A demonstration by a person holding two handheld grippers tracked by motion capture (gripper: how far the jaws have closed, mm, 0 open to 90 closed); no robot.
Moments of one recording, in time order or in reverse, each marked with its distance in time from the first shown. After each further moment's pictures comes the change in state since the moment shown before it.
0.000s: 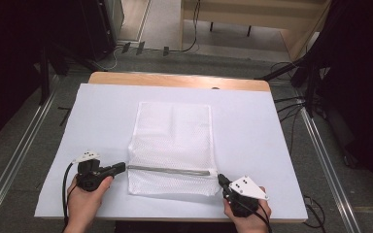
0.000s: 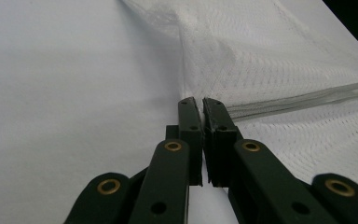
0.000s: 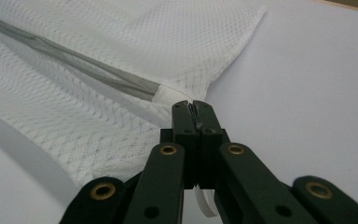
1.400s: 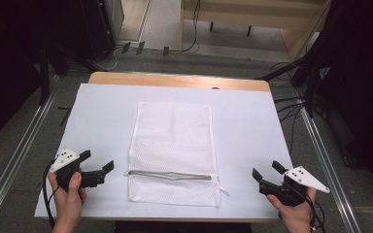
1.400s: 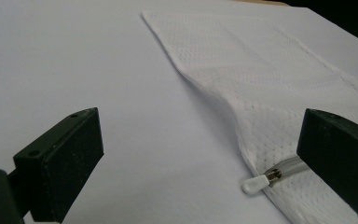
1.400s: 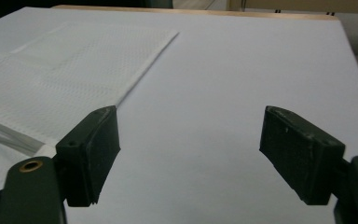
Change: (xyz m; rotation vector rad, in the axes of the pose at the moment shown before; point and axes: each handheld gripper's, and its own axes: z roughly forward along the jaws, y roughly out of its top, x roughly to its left) left arm 0.019 0.003 -0.034 -0.220 0.144 0.168; right arm -0.121 -0.013 -0.035 -0.111 -0.029 0.177
